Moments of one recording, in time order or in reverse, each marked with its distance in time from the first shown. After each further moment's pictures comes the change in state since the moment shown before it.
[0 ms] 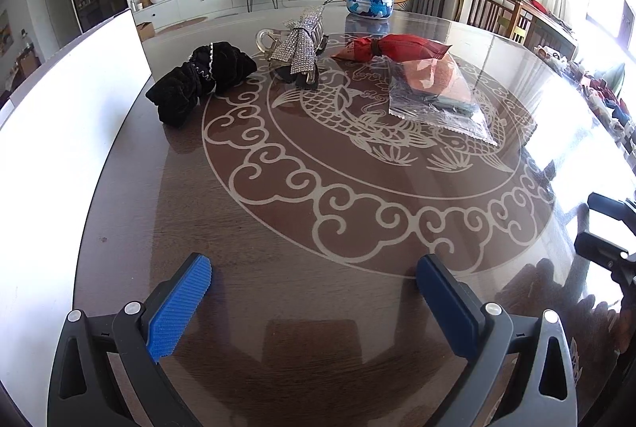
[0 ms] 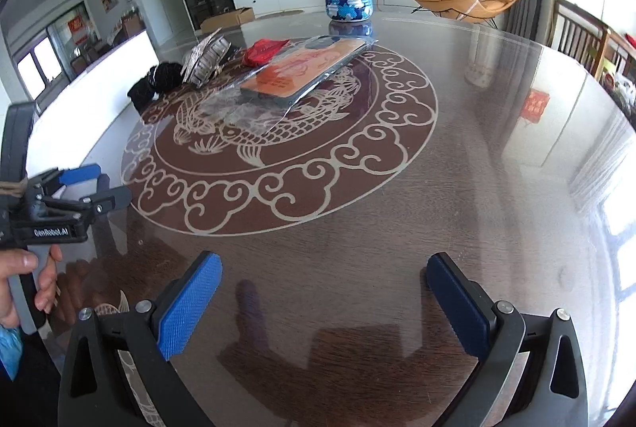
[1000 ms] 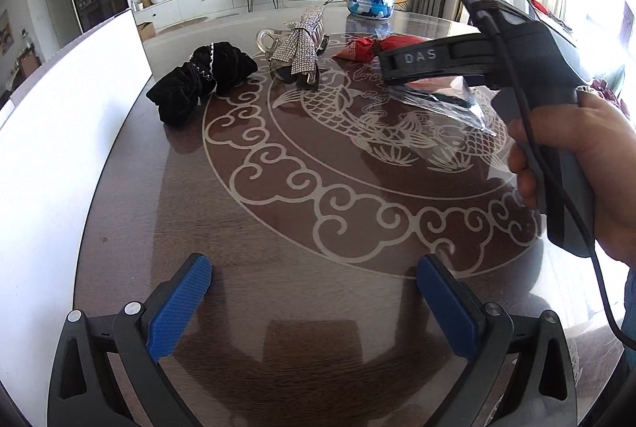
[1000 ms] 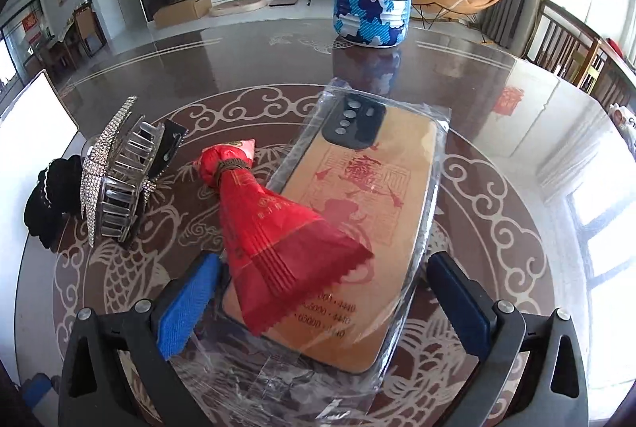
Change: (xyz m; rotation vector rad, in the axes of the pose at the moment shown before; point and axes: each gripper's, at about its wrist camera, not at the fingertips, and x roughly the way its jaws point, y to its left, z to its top) left arm 0.000 0.001 0.000 -0.004 -0.001 0.005; right arm 0.150 0.070 0.158 -0.003 0.075 -0.202
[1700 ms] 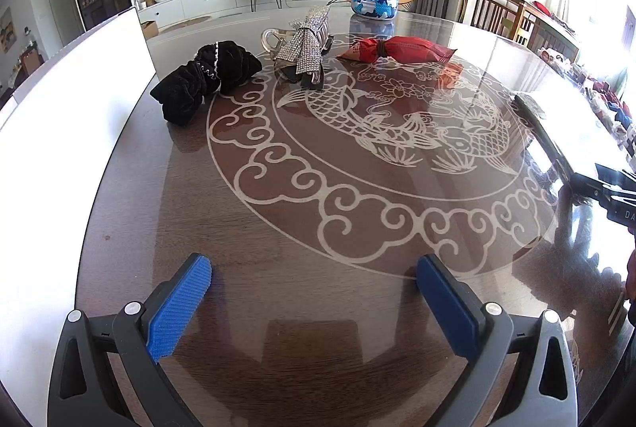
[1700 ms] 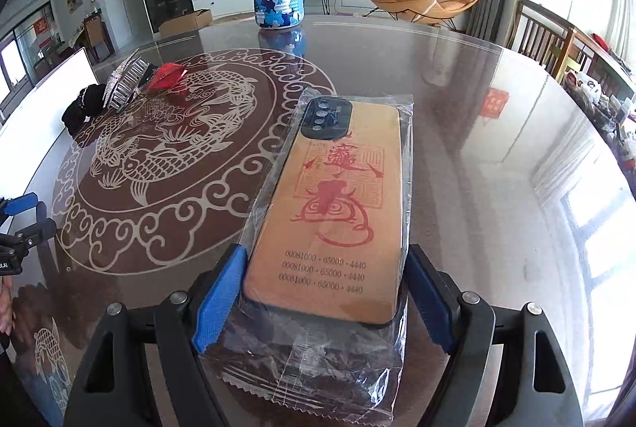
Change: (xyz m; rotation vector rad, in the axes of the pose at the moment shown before) left arm 0.001 0.000 0.001 -0.006 0.000 0.004; right arm -0.098 -0.147 -0.140 -0.007 -0.063 0.016
